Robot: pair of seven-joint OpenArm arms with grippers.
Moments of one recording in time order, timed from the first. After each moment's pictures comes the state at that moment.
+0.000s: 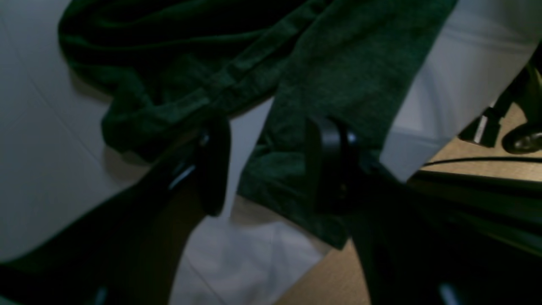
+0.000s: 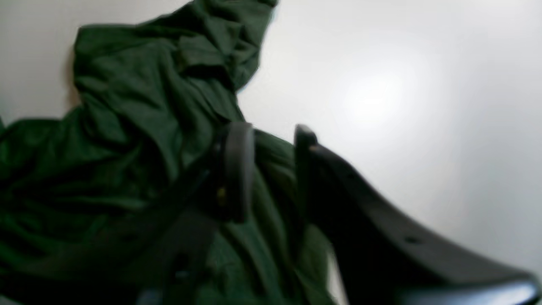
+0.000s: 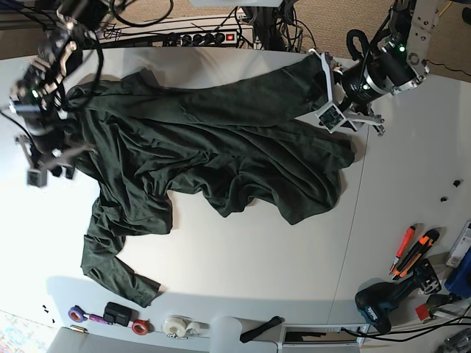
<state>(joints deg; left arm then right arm) 20.6 -24.7 8.1 125.7 -20.9 -26.6 53.9 -1.7 13.0 32.5 106.1 14.3 23.8 -53.9</state>
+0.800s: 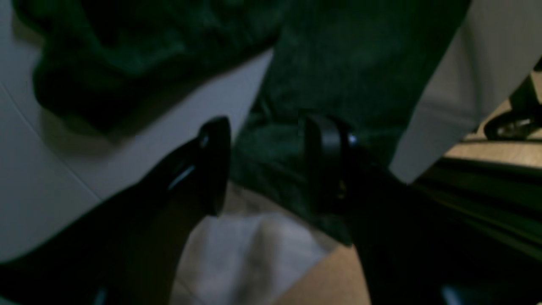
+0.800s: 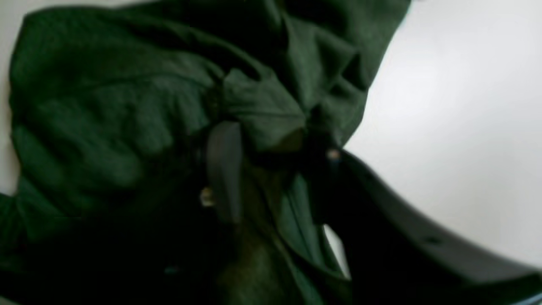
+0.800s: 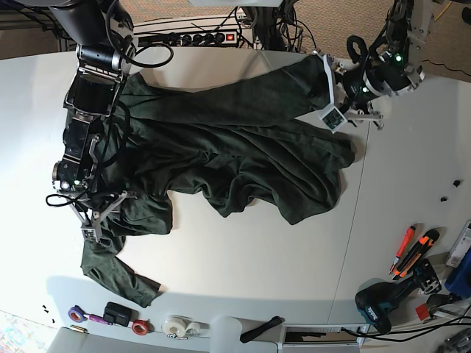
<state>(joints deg) 19.0 -24.3 8.1 117.0 -20.9 -27.6 52.3 22.6 13.4 17.7 67.5 -2.5 22.2 -49.5</state>
